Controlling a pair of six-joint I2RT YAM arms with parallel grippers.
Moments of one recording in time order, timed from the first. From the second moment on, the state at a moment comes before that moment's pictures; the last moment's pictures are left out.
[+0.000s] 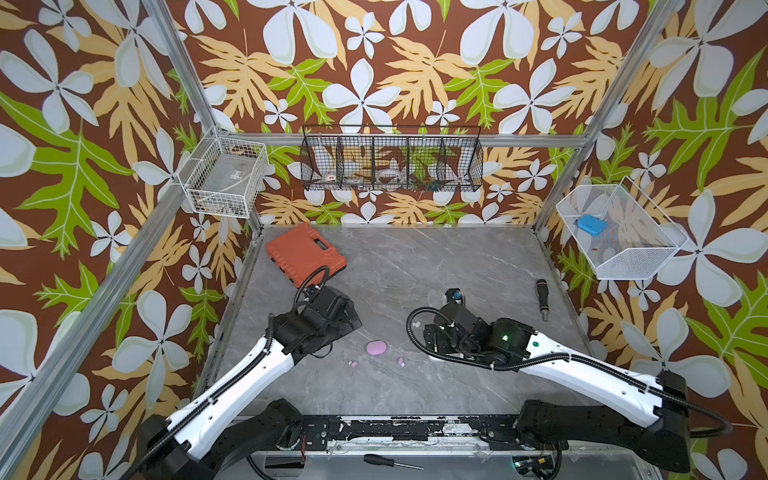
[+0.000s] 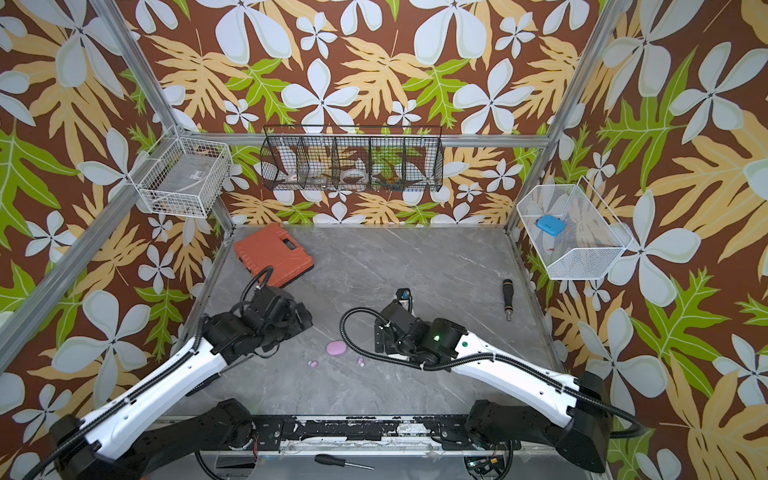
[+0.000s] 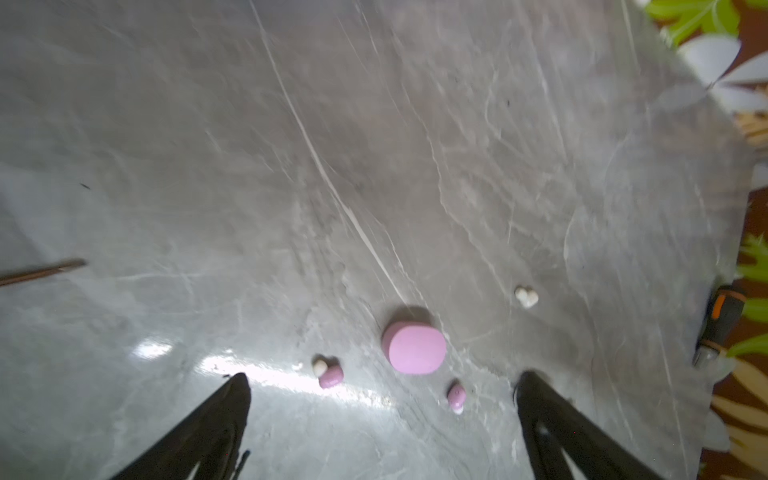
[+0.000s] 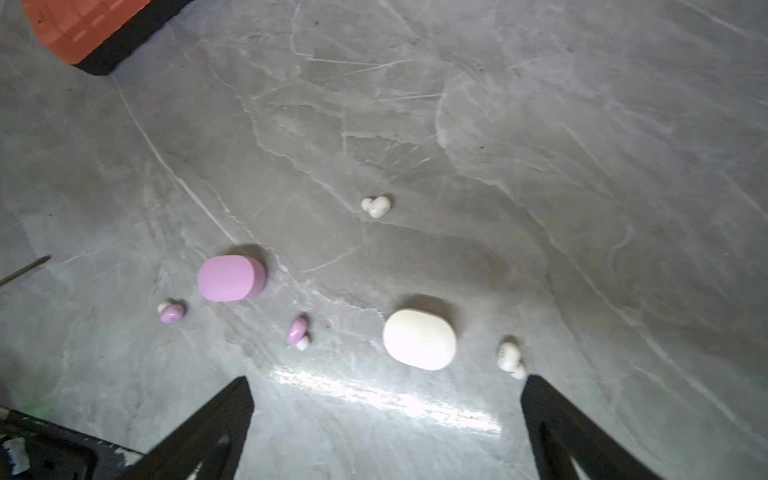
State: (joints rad) left arm -0.57 0.98 0.90 -0.89 -0.23 -1.03; right arm 1.00 1.24 1.03 -0.84 0.33 0.83
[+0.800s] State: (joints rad) left arm -0.39 0.32 0.72 -0.70 -0.70 -0.70; right arm 1.13 1.98 1.66 -1.02 0.10 0.87
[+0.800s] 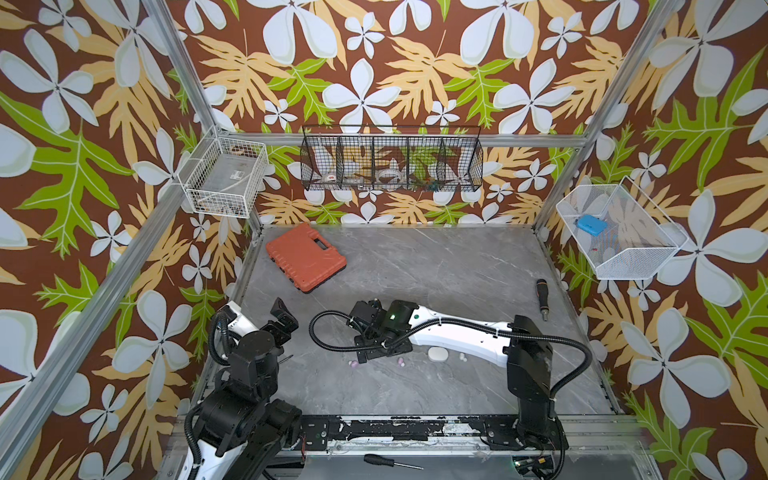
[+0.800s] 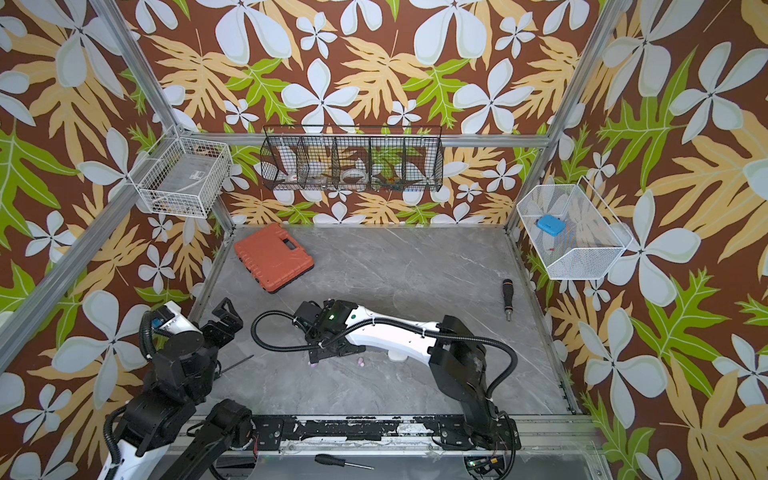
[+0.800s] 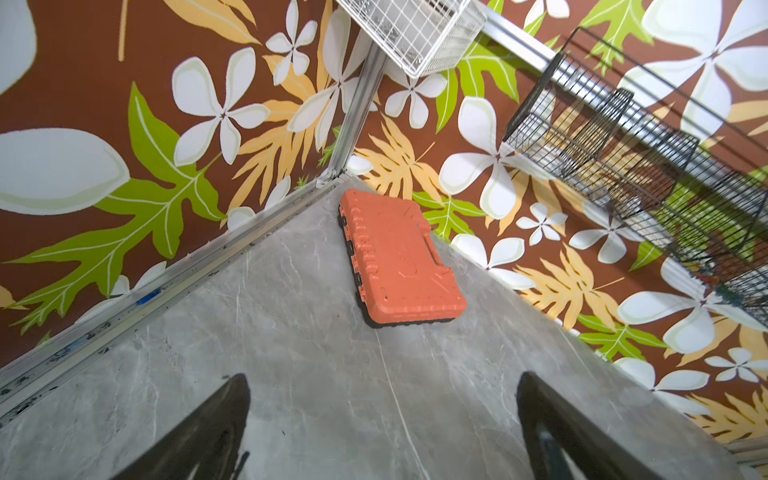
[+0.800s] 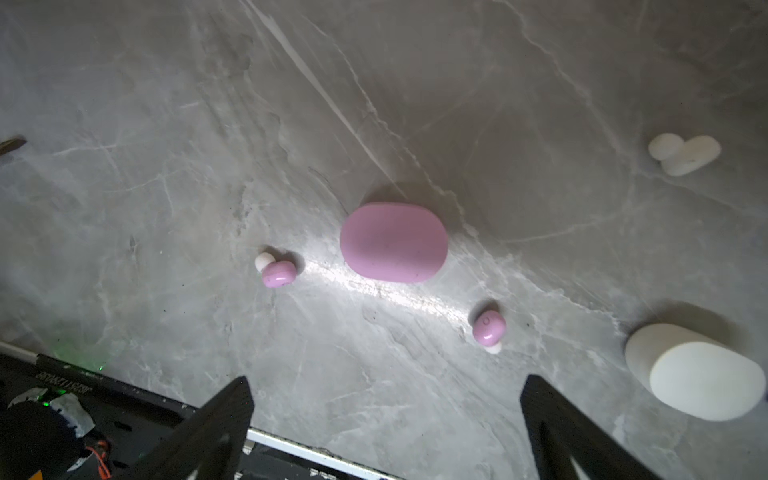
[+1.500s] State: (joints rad) left arm -0.39 0.31 0.71 -0.68 -0.72 -0.70; right arm 1.08 2.17 1.77 -1.05 0.10 0.85
